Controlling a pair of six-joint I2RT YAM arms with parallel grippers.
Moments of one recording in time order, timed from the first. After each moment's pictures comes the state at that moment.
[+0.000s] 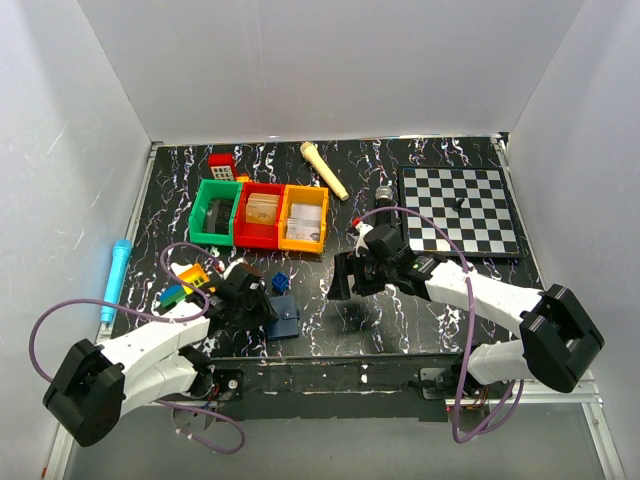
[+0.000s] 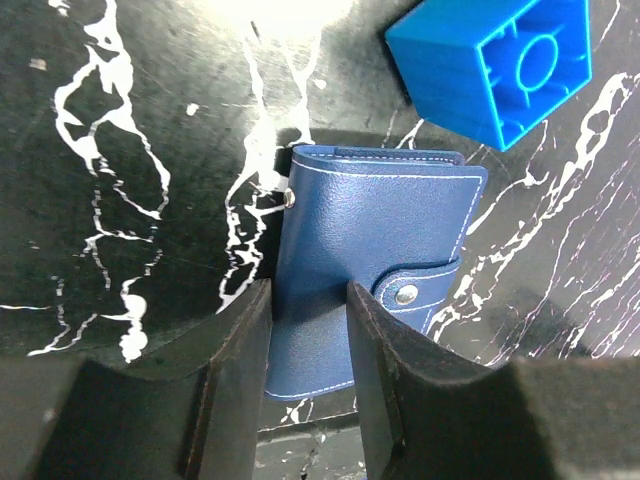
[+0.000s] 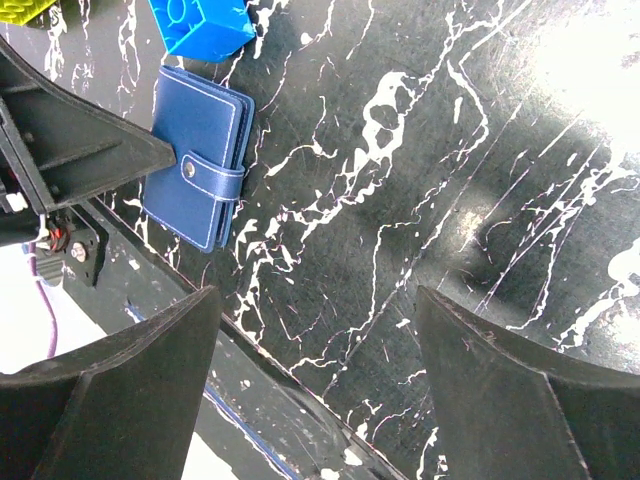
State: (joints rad) left arm -0.64 1.00 0.41 -0.45 -0.04 -1.02; right arm 0.81 1.32 0.77 -0.25 -0.27 0.55
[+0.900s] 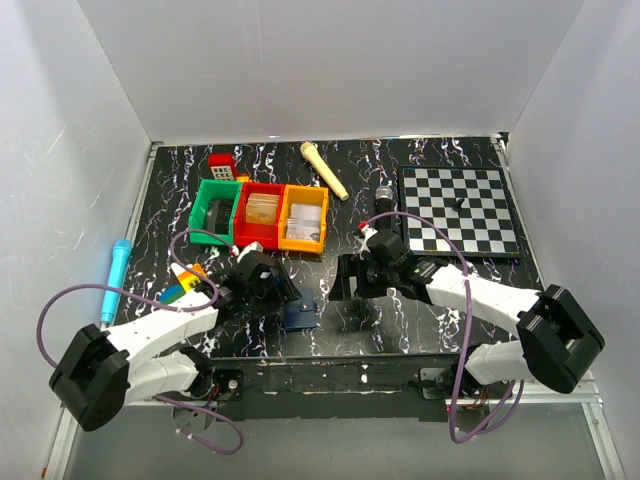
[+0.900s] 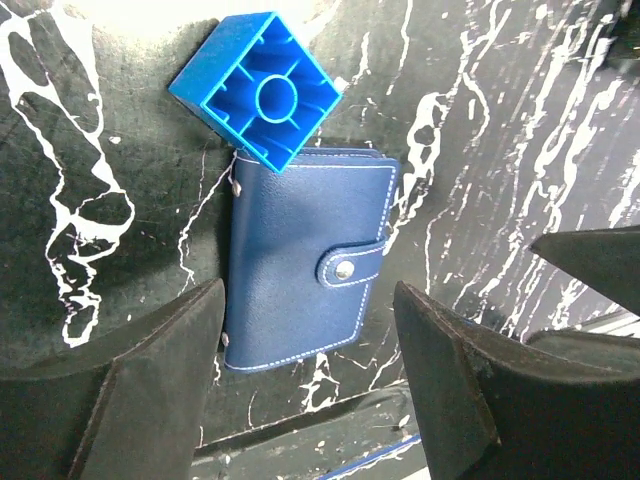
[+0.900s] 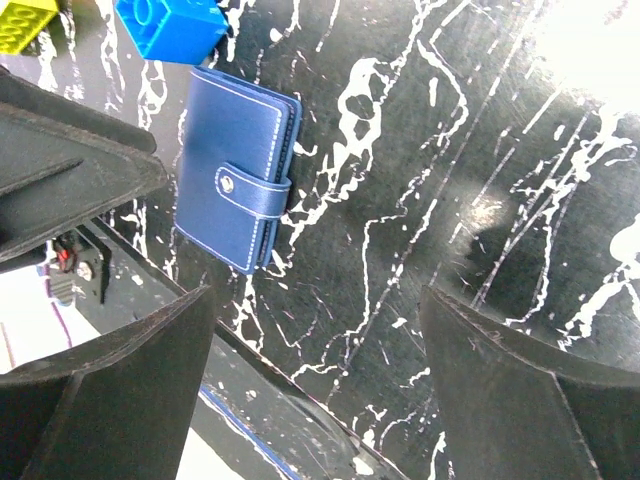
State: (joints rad) left arm -0.72 1.13 0.53 -0.31 -0.03 -1.06; right arm 0.80 1.32 0.70 -0.20 -0.25 0.63
